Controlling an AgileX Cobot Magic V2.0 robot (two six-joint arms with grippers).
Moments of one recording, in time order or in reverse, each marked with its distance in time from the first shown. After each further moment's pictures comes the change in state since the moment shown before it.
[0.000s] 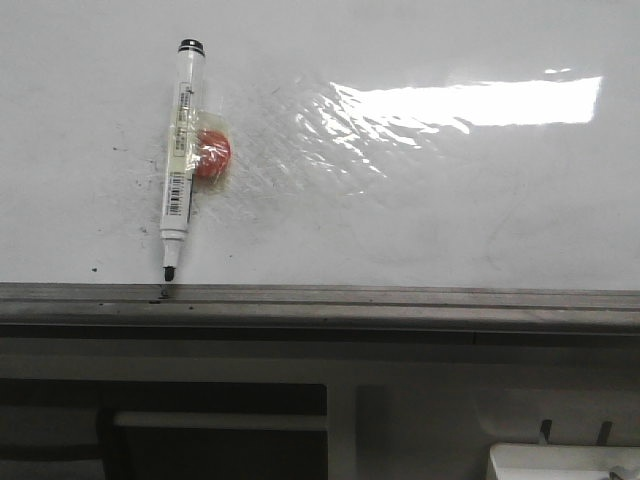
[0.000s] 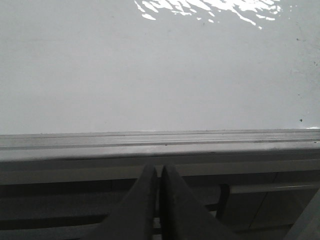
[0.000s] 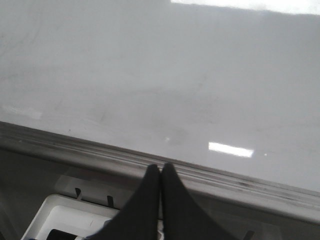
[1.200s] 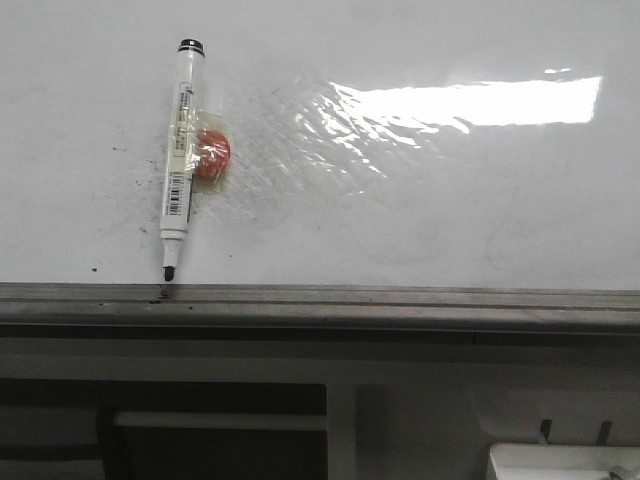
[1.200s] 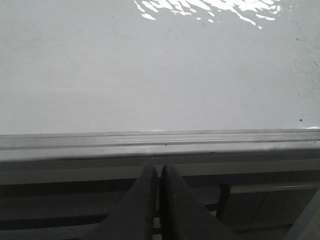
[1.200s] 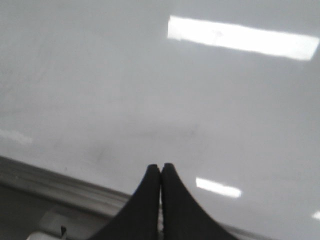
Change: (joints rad) left arm 0.000 0.000 0.000 0.000 0.000 0.000; right arm 0.000 0.000 0.000 -0.078 -0.145 0.000
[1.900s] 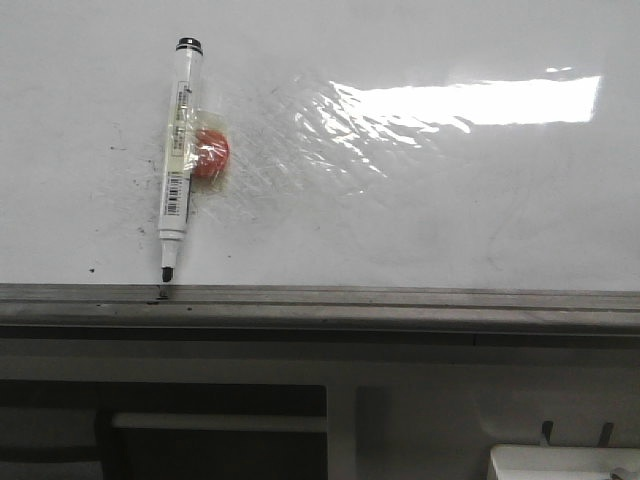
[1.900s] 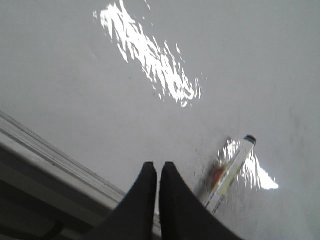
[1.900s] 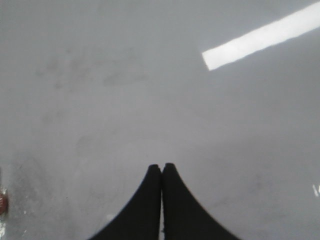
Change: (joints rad) left arm 0.000 0.000 -0.011 -0.854 -0.125 0.050; right arm 0.000 0.000 -0.109 0.561 -0.038 -0.001
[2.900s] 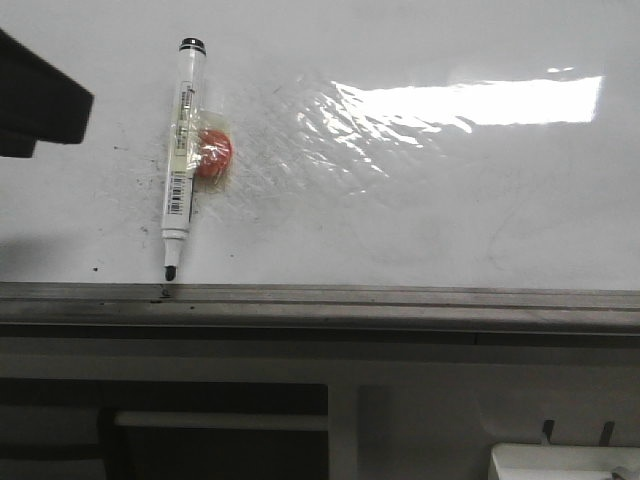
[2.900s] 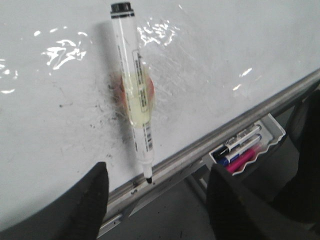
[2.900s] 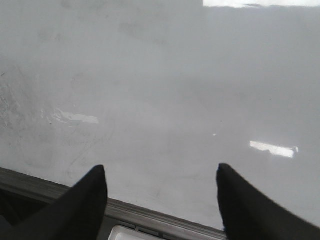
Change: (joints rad) left arm -0.282 0.923 -0.543 -0.095 0.225 0.818; right arm 0.069 0.189 -0.378 -0.352 0.497 -0.008
